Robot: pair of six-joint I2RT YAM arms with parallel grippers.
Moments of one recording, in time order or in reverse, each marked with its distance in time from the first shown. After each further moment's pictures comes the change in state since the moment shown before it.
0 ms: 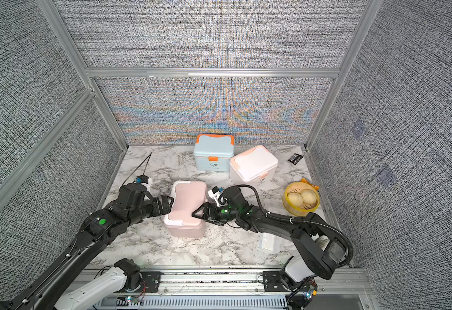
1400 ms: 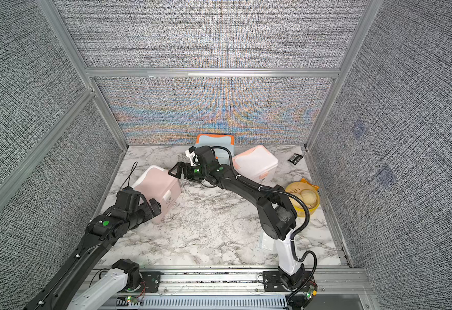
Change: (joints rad) left arm 0.247 0.006 -0.196 0.053 -0.011 -0.141; right arm -0.077 0.535 1.003 -0.498 0.121 -0.262
